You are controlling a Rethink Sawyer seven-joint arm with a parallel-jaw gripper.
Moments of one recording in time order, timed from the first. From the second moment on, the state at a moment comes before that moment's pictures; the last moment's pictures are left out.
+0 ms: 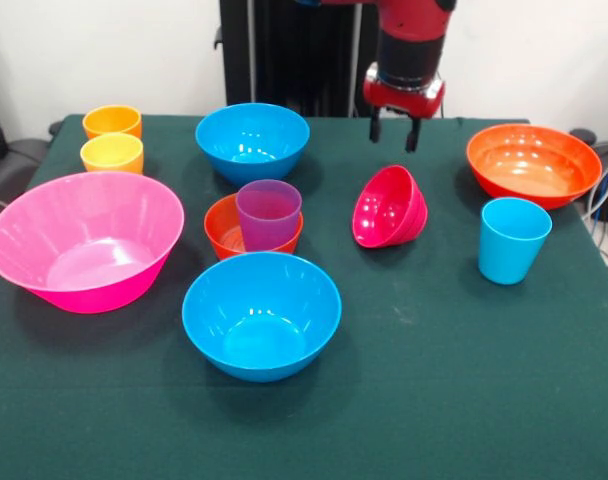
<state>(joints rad) -0.12 -0.53 0.03 2.09 -0.21 0.13 2.33</state>
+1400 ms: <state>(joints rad) -0.03 -0.79 -0.05 1.99 -0.20 0.41 2.33</state>
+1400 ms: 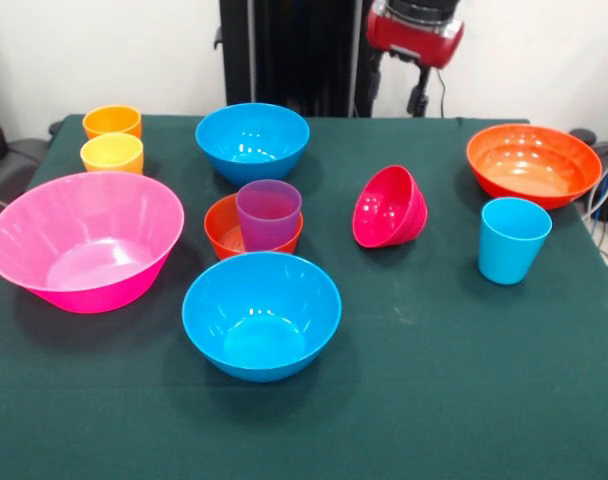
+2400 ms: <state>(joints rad) 0.00 -0.70 -0.05 1.94 -0.20 0.32 2.33</state>
